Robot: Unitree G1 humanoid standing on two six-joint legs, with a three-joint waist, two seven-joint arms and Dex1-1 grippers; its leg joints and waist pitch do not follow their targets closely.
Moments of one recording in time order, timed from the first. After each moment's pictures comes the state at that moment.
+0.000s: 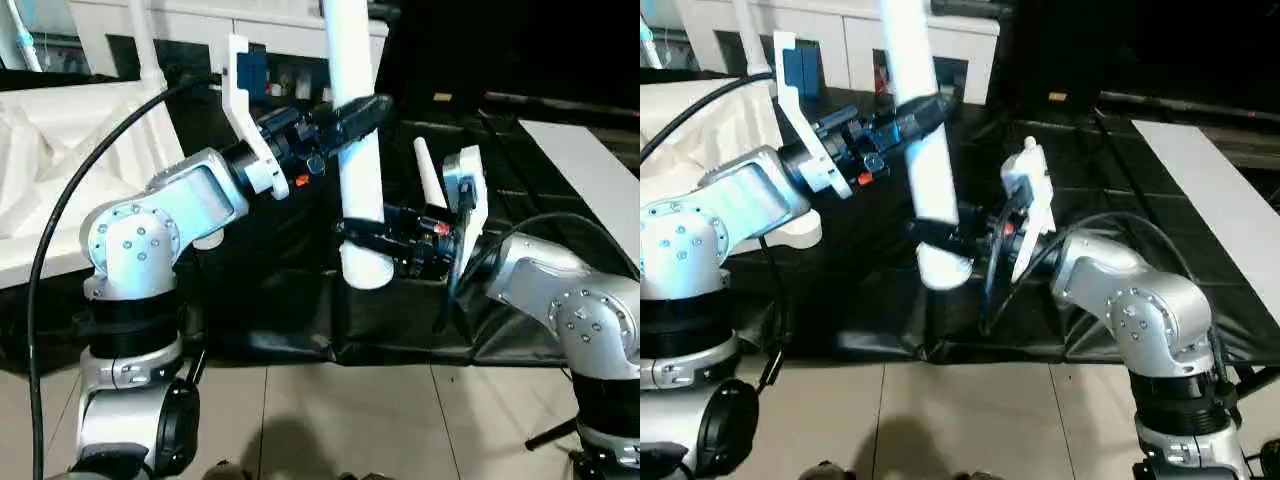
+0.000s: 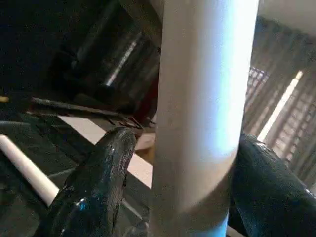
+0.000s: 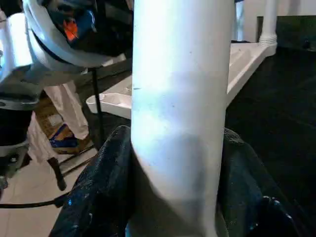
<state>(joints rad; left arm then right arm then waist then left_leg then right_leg) -0.78 0.15 0.22 -0.11 -0.93 0.98 -0.34 -0.46 -0.40 0.01 -0.24 0.77 0.83 0.66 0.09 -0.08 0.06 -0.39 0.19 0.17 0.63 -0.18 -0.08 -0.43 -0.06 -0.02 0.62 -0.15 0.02</state>
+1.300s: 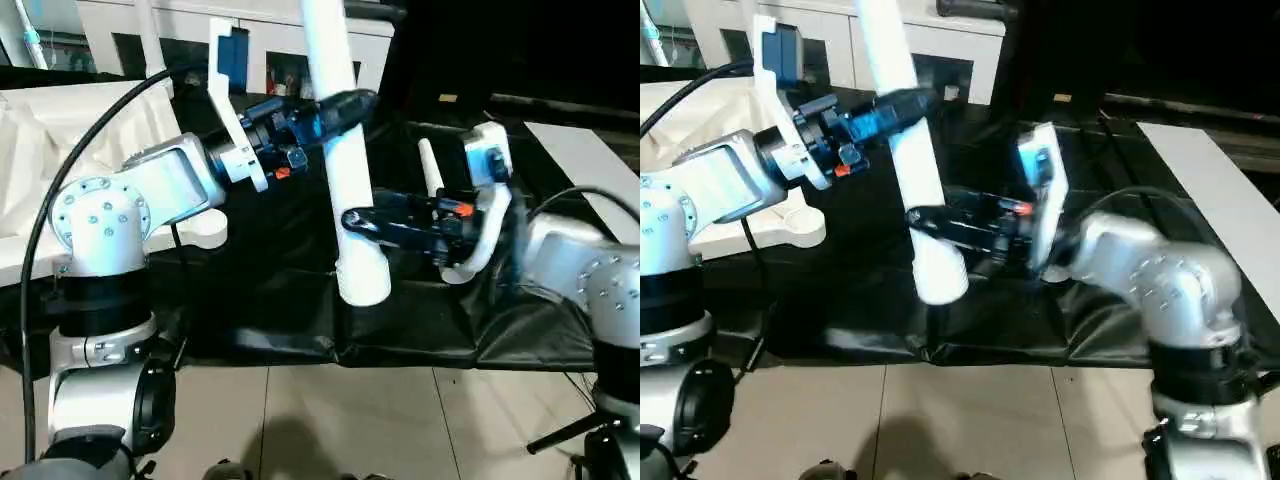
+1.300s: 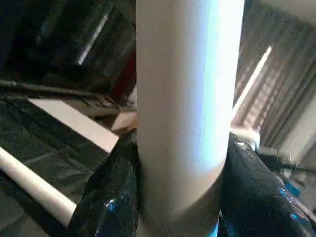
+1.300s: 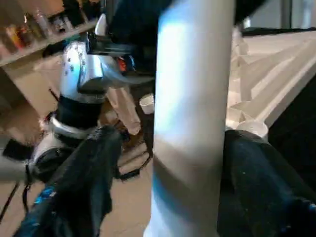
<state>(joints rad) -0.84 0.30 0.18 -0.02 -1.02 1.09 -0.52 -0.62 -0.49 -0.04 -0.14 0.93 1.02 0.84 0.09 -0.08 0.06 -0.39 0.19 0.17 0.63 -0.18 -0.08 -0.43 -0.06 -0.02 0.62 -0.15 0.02</state>
